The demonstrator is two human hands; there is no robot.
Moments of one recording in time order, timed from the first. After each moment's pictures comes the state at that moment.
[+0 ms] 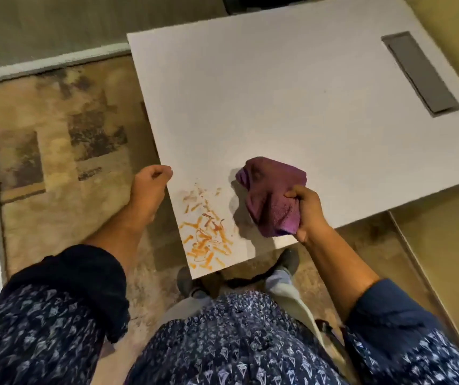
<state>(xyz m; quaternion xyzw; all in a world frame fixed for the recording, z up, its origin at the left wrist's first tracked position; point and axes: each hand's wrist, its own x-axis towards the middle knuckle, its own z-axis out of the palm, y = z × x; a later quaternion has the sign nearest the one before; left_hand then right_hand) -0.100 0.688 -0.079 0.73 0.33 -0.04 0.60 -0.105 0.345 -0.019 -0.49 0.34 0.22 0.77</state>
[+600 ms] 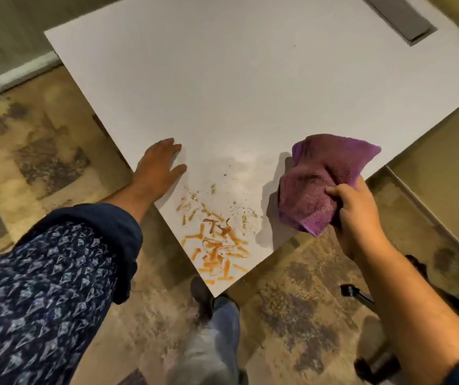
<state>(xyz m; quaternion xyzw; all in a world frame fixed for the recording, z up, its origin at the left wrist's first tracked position) 0.010 0.702 -0.169 0.95 -0.11 -0.15 0.23 -0.168 0.332 -0.033 -0.64 0.34 -0.01 0.69</state>
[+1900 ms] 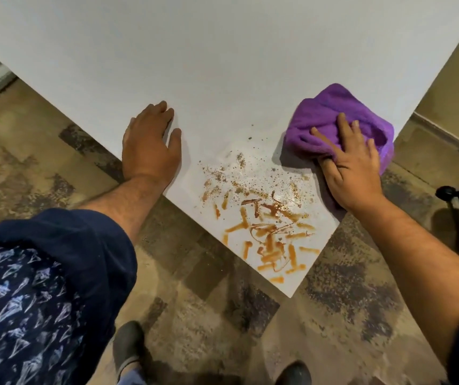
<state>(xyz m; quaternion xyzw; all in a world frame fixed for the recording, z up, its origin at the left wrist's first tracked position) 0.032 0.721 -0.215 0.94 -0.18 0.02 0.28 -0.169 0.391 -0.208 -0.96 0.21 -0.01 0.17</state>
